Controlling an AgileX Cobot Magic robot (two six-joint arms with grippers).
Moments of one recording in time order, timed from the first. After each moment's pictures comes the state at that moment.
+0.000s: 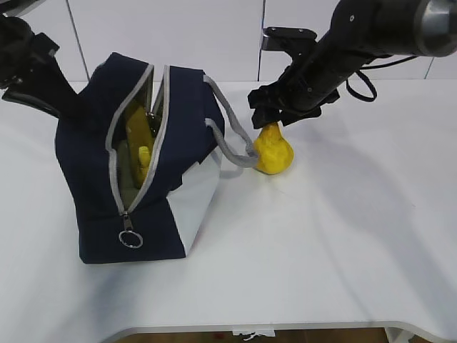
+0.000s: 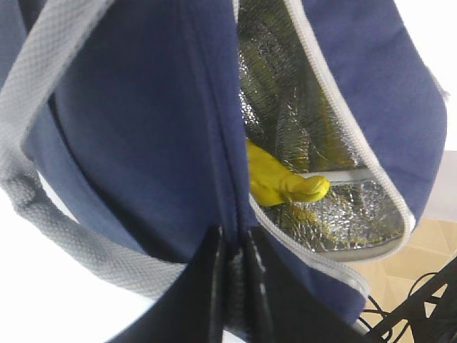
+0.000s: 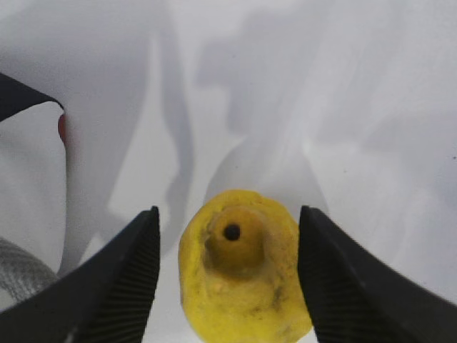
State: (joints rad) left arm -0.11 1.70 -1.44 -0.63 1.22 0.50; right arm 0.26 2.12 -1.72 0.32 0.70 -0.23
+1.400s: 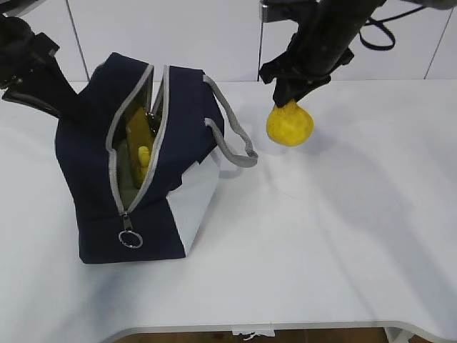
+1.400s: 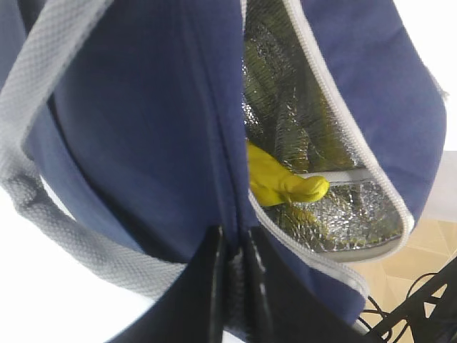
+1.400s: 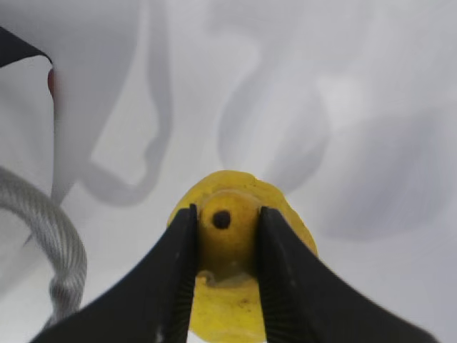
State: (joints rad) left arm -0.11 1.71 -1.44 -0.63 1.22 0.49; right arm 0.26 2.15 -2.00 0.15 1.06 -0.23
